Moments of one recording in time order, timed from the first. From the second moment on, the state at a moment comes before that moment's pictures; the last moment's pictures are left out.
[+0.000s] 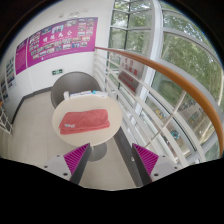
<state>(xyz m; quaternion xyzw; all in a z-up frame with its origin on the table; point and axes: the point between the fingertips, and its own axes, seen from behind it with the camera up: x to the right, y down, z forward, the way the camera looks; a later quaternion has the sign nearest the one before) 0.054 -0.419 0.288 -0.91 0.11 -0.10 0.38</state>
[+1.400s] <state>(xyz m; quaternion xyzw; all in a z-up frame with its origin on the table) -0.188 -0.038 -0.015 -0.92 -0.02 -0.03 0.40</state>
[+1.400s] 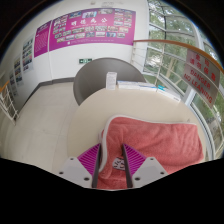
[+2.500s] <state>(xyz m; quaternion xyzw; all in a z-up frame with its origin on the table) -0.032 -0.055 0.074 -0.91 0.02 0.00 0.42</state>
